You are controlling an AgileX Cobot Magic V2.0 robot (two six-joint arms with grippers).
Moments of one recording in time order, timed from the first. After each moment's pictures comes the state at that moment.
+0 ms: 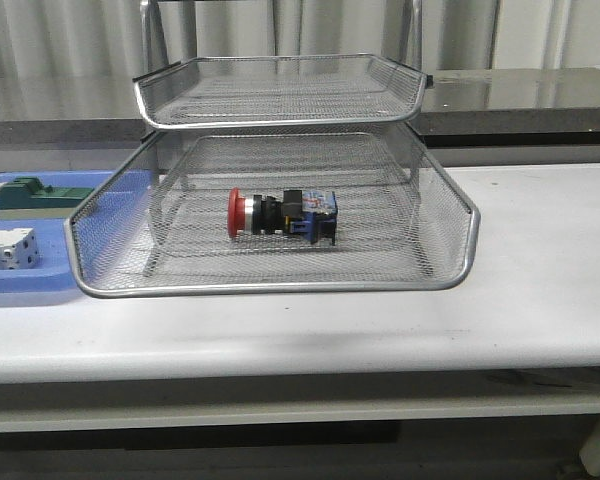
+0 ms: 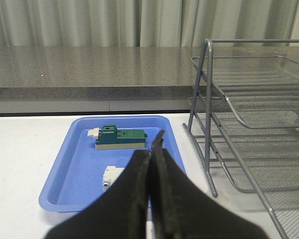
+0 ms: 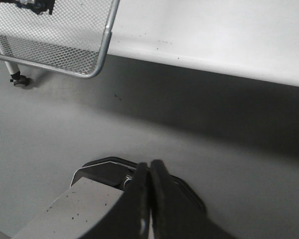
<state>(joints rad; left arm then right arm) 0.09 0.23 -0.29 -0.67 0.27 0.56 0.02 0.94 -0.80 0.45 1.03 -0.31</state>
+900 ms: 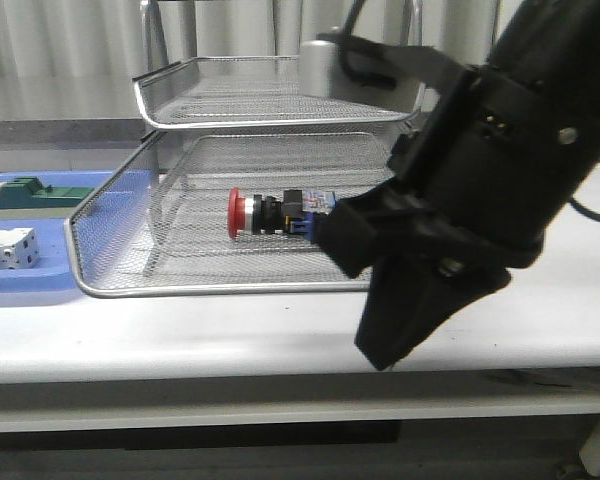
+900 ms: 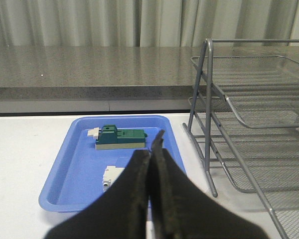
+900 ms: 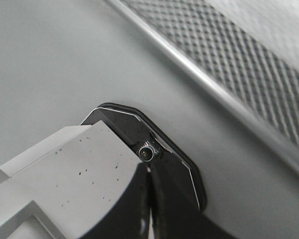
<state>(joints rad) 0.09 0.23 -0.29 -0.67 0.27 0.56 0.66 1.50 -0.88 0.46 0.64 -0.32</state>
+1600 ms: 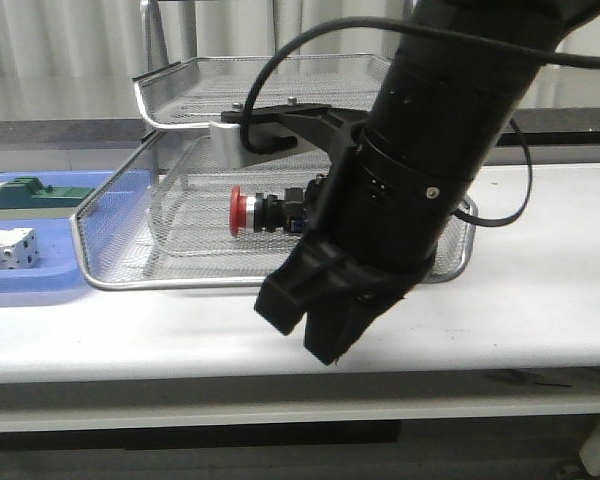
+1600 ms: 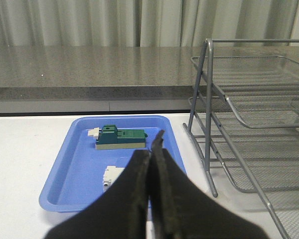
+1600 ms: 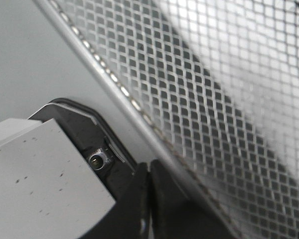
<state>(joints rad) 0.09 0.23 -0.29 -0.67 0.27 0.56 0.71 1.71 -1.03 0.25 0.55 -0.32</state>
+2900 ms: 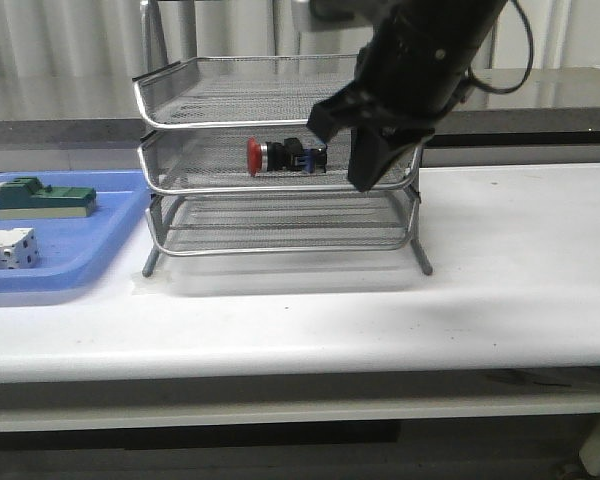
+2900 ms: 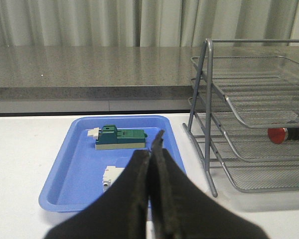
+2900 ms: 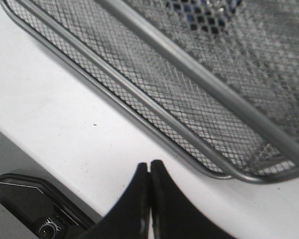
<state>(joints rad) 0.09 0.23 -0.29 -0.67 0.27 0.56 0.48 1.79 -1.40 0.17 0.67 -0.28</state>
